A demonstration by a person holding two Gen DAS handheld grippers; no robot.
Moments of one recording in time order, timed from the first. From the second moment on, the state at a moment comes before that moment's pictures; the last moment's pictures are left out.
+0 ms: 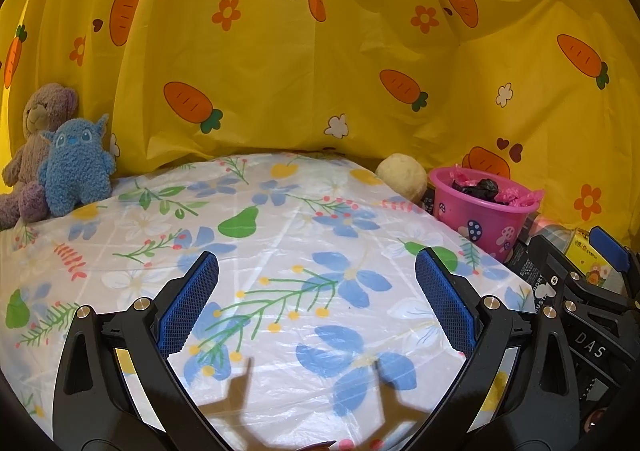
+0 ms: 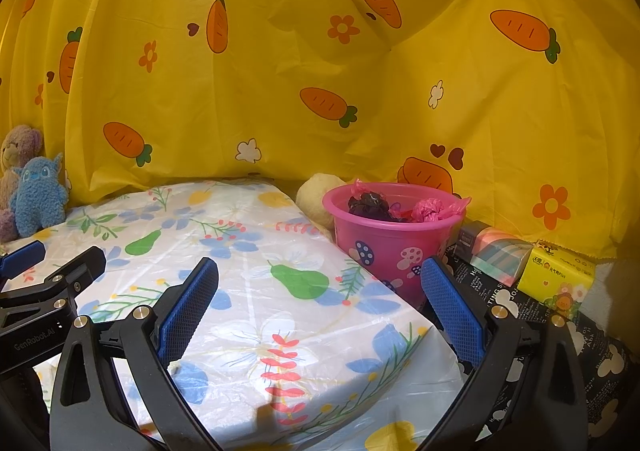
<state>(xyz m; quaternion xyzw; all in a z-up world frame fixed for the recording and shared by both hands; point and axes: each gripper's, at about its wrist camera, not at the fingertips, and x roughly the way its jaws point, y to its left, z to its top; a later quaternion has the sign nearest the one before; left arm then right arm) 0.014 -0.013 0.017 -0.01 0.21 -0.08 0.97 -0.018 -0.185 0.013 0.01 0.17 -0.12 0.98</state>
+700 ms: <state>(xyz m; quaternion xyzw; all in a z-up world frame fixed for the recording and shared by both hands) 0.011 -0.016 0.017 -0.01 0.21 -0.08 0.98 -0.018 -0.181 0.013 0.01 0.17 -0.12 0.98</state>
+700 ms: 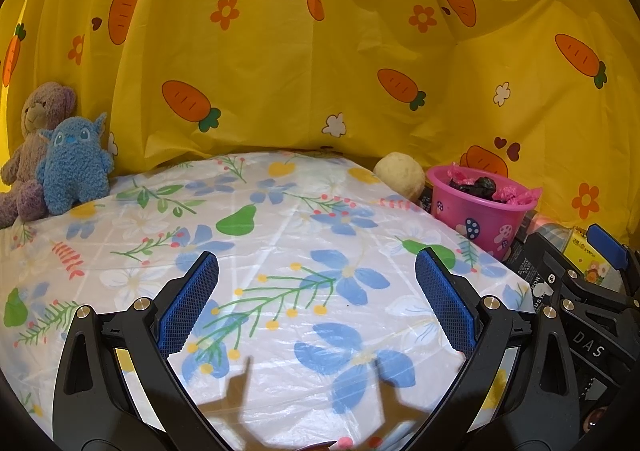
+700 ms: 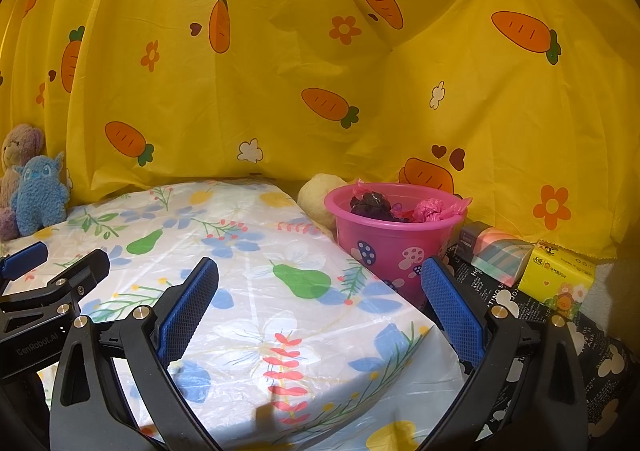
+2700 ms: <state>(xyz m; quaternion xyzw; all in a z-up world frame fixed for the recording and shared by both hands) 0.013 -0.019 0.013 -0.01 0.21 -0.09 0.97 -0.015 -0.177 0.015 0.01 0.17 -0.12 0.98</state>
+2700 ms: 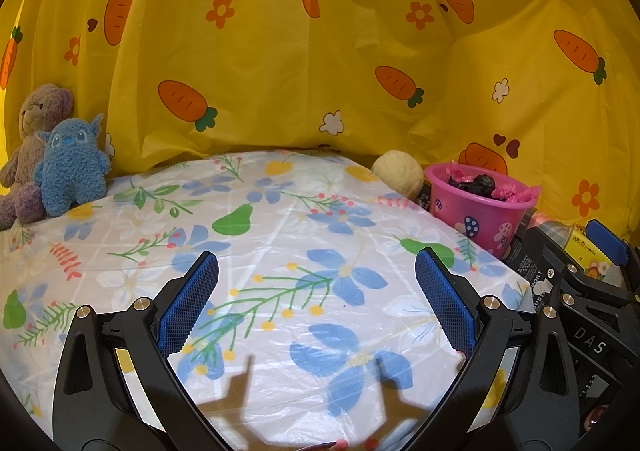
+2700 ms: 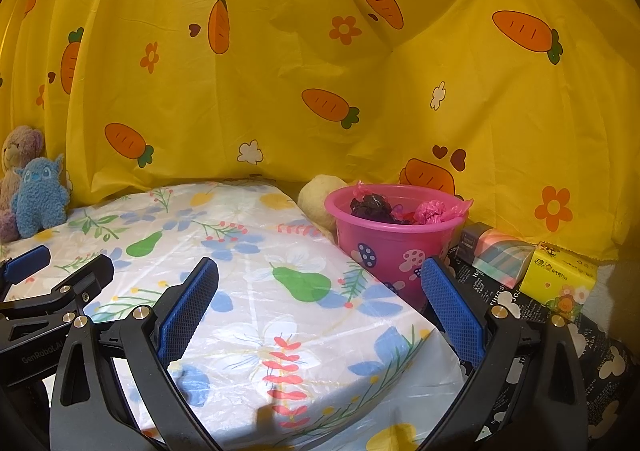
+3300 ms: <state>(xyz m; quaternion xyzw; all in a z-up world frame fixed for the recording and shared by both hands) 0.019 -0.022 0.010 0.00 0.21 -0.09 0.97 -0.012 -0.185 0.012 0.02 0.18 -0.12 0.98</state>
